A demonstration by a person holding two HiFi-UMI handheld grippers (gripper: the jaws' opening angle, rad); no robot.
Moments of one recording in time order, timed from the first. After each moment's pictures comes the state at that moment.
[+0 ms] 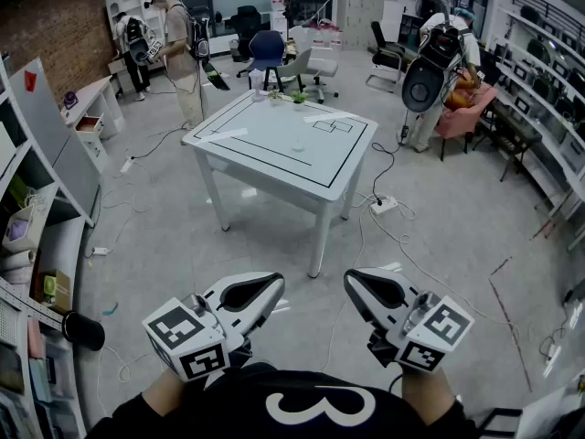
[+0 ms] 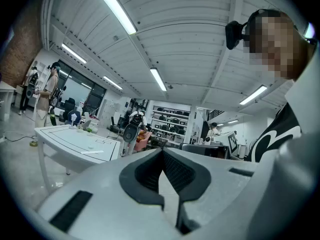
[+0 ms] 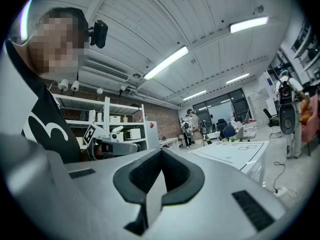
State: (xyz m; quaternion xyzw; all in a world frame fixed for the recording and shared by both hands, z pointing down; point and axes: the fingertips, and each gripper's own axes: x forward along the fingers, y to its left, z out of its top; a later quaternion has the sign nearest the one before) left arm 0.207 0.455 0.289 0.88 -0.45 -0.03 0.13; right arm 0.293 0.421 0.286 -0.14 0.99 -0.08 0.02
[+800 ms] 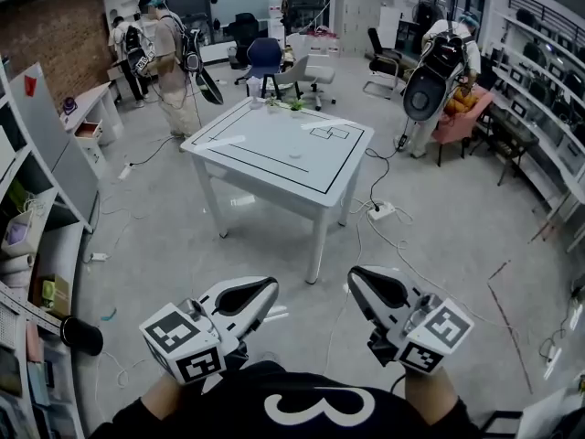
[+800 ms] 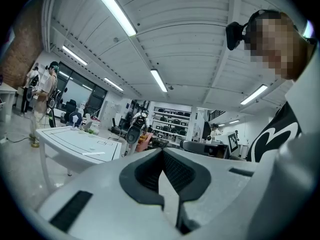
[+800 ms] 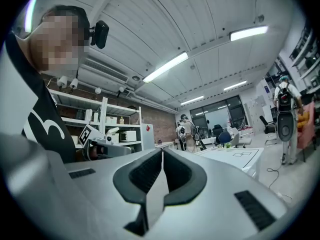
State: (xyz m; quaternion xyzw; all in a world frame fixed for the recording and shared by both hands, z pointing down) left arm 0.204 0.457 0.289 0.88 -0.46 -0.04 0.12; right arm 0.305 0.413 0.277 -0.17 0.98 -0.06 0.03
